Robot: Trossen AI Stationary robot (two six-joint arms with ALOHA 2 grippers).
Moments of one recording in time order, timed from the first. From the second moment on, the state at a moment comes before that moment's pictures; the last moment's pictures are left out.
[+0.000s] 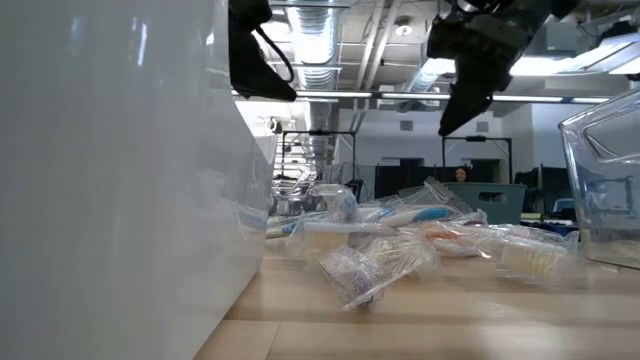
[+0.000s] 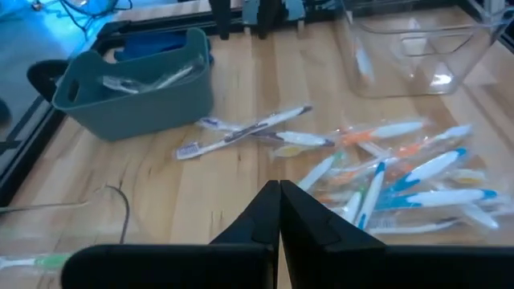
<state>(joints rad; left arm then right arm) 0.01 1.32 0.76 0.07 -0.07 0.13 -0.03 1.23 0.89 -0.62 0.10 0.21</state>
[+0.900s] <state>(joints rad) 0.06 1.32 0.75 0.08 0.08 0.14 -0.05 1.23 0.89 -0.58 0.04 0.29</state>
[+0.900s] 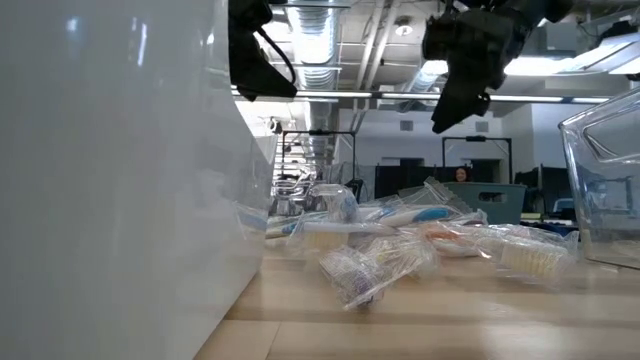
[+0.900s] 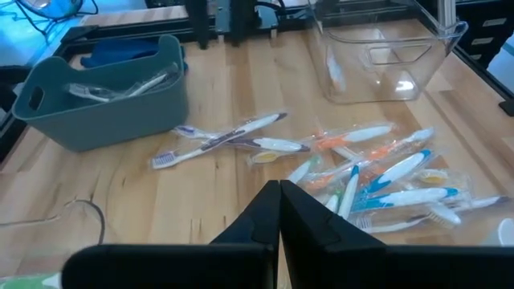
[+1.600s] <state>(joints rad) -0.02 1.32 0.75 0.06 0.08 0.09 0.28 1.43 0.90 -0.29 -0.03 0.56</state>
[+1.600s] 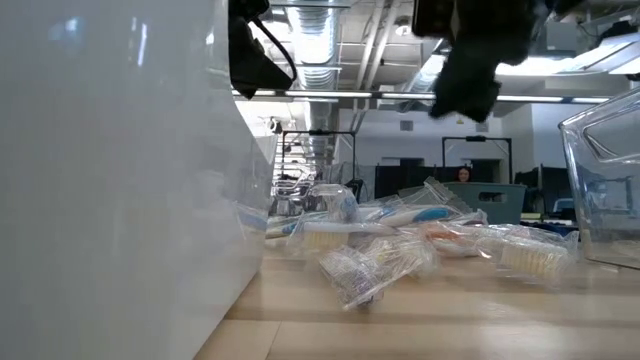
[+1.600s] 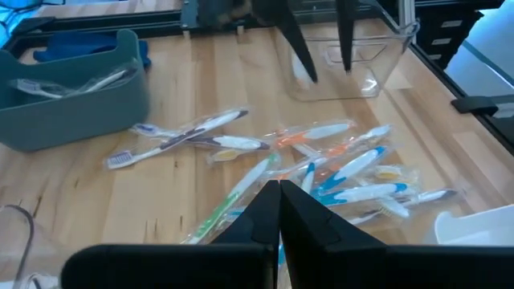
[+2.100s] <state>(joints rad) -0.09 1.32 0.76 0.05 0.08 0.02 0.27 1.81 1.15 -0.60 -0.03 0.59</state>
